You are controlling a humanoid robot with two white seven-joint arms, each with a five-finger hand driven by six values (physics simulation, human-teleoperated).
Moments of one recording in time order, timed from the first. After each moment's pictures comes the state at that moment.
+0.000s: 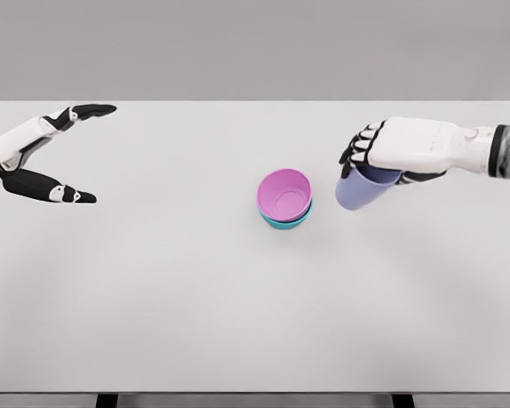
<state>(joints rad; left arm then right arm) -0.32 0.85 -0.29 -1.48 0.46 -0.61 -0.61 -0.71 -0.87 0.60 -1.64 0.39 -0.61 0.61</state>
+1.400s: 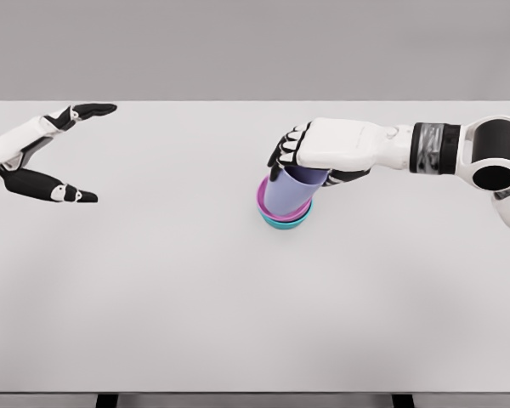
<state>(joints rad) -0.32 0.84 -0.29 -1.47 0.46 -0.61 -0.61 -0.78 -0.64 0.68 -1.55 0.38 -0.61 0.61</state>
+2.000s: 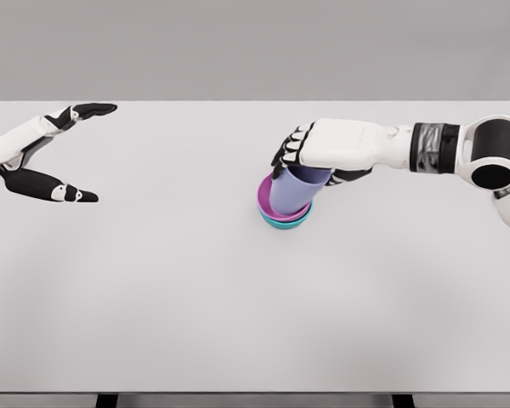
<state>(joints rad) -0.32 0.83 -0.28 -1.47 0.46 -0.61 -0.61 -0.78 -0.63 0.69 -1.53 0.40 -0.61 0.61</state>
